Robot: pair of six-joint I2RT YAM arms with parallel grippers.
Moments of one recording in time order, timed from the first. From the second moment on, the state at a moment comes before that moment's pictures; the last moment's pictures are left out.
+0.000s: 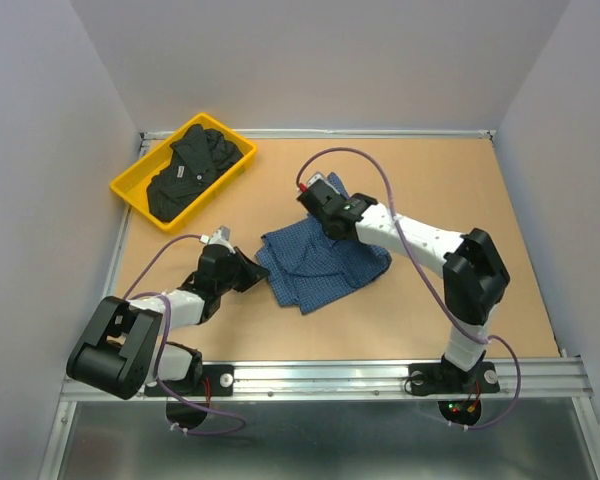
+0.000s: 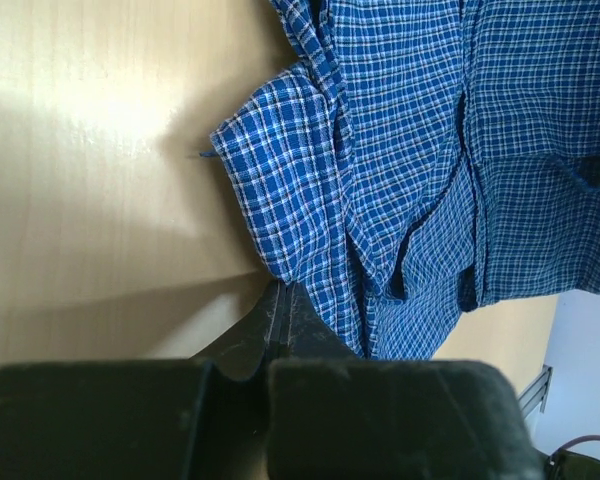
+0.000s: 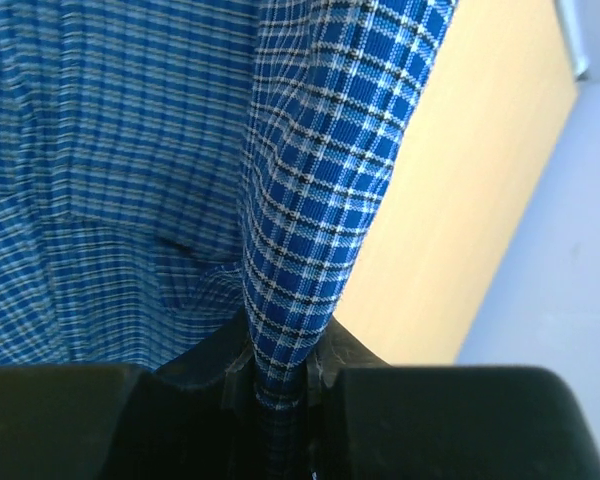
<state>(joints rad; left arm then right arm) -0.37 1.28 0.25 0.43 0.19 -0.92 0.79 1.82 1.49 -0.73 0.72 -0.11</state>
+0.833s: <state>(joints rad) -0.41 1.29 0.20 0.49 0.19 -0.99 1.10 2.18 1.67 -0.81 0.79 0.00</state>
